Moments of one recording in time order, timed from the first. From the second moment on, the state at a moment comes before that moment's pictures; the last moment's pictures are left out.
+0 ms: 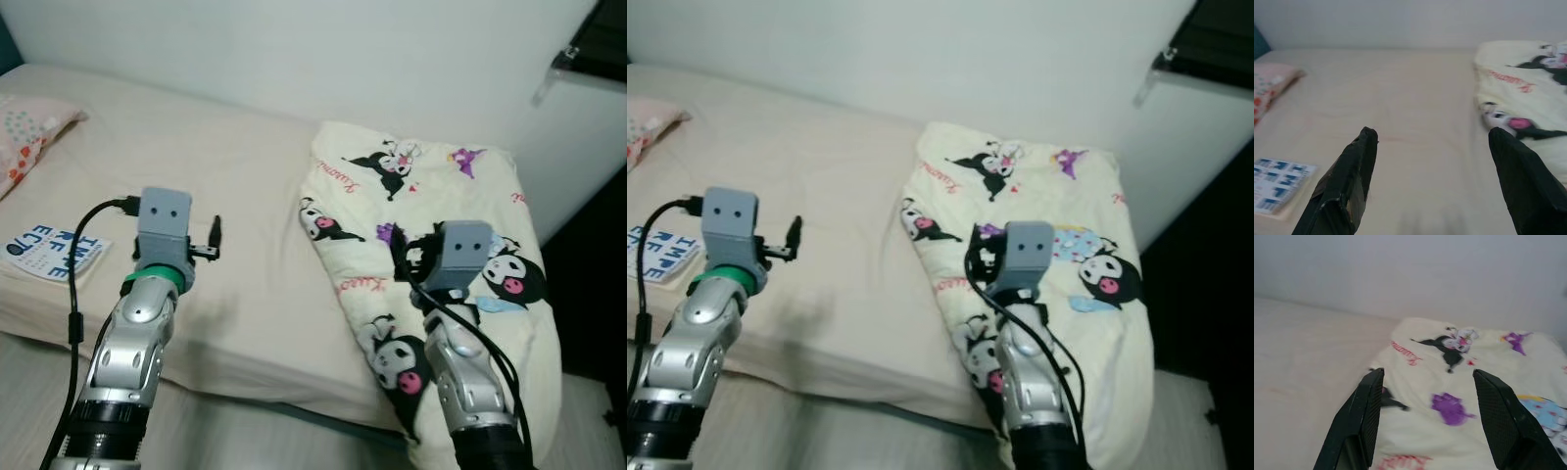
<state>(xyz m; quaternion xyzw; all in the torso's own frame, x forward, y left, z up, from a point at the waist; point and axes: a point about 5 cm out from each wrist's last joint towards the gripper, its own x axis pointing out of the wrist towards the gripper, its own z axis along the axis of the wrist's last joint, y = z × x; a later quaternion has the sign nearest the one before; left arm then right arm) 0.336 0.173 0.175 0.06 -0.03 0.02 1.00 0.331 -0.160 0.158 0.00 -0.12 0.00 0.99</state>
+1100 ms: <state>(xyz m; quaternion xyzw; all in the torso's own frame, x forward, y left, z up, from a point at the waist) 0.338 0.173 0.171 0.05 -0.02 0.02 1.00 0.330 -0.163 0.159 0.00 -0.12 0.00 0.99</state>
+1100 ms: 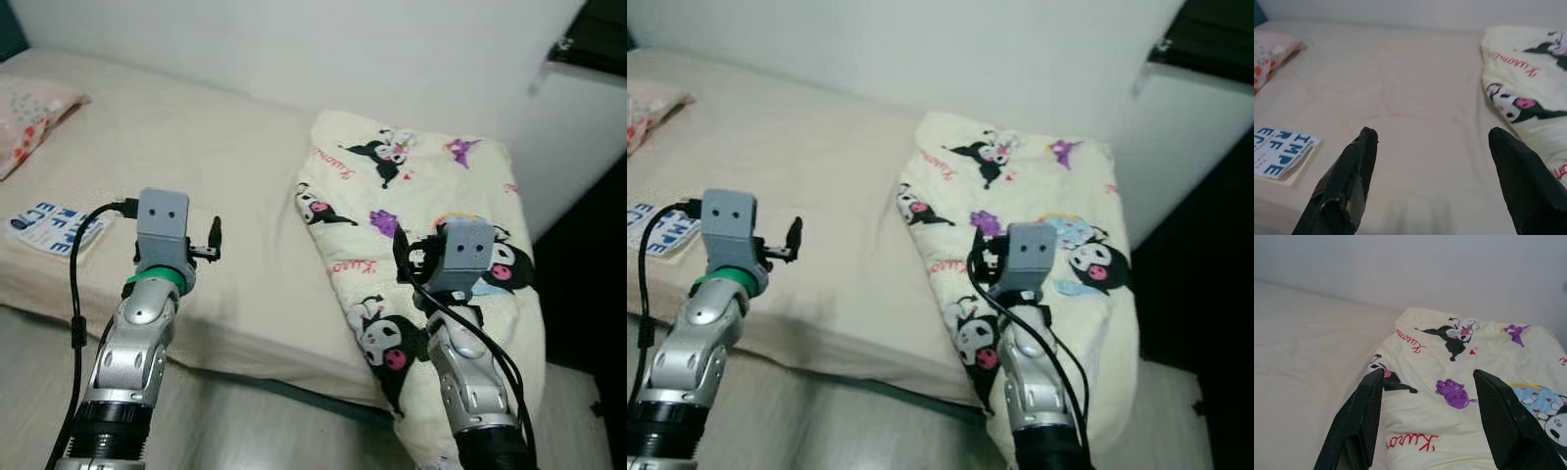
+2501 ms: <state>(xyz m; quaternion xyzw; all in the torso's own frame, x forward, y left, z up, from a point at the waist) 0.333 0.162 0.160 0.10 -0.02 0.01 0.99 0.330 -0.152 0.156 -0.01 -0.11 0.03 0.99</state>
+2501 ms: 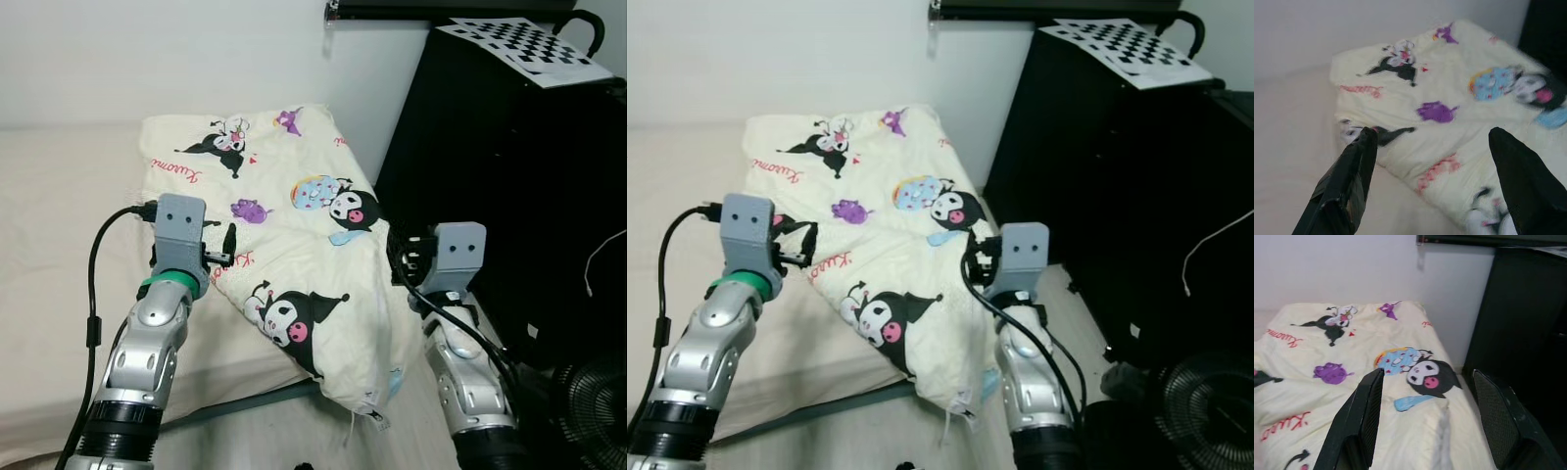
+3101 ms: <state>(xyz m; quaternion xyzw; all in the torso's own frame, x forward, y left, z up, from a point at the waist) 0.308 0.170 0.148 0.20 -0.06 -0.01 0.98 0.331 -0.141 0.155 0.00 -0.11 0.07 0.99</state>
